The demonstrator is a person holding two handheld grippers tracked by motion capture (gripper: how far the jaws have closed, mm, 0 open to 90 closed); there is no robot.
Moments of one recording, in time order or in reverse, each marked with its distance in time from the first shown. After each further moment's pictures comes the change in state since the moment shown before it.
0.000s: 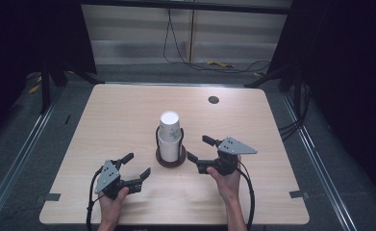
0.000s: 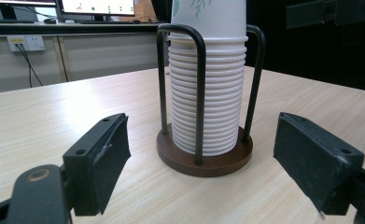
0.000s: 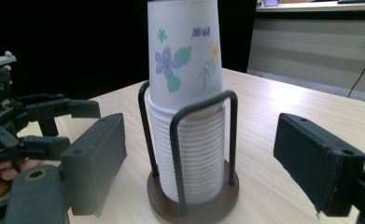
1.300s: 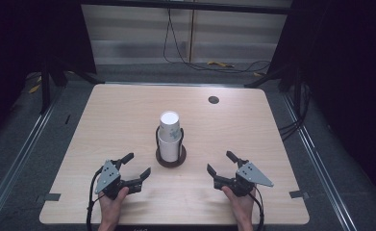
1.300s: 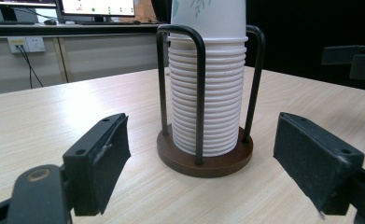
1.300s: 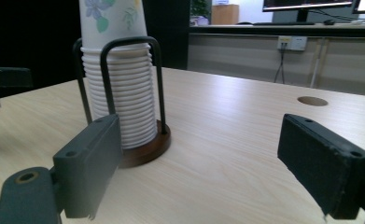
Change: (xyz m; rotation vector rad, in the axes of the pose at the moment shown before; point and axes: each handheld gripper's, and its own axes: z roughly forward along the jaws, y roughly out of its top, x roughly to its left) left arm 0.000 0.000 0.000 -0.003 0.001 0.000; right arm -0.003 -0.069 -0.050 -0.106 -0.260 -0.011
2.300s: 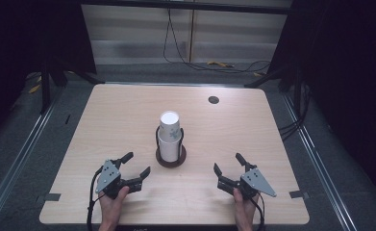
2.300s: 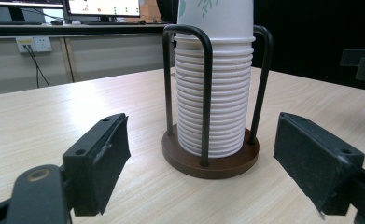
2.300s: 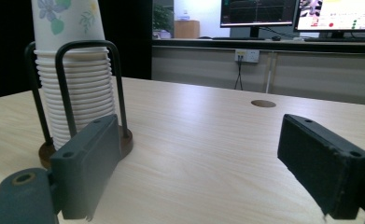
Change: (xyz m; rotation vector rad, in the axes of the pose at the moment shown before) left arm 0.001 0.000 0.001 0.004 0.026 0.007; right arm -0.001 -0.013 -0.013 -0.059 -0.177 -0.023
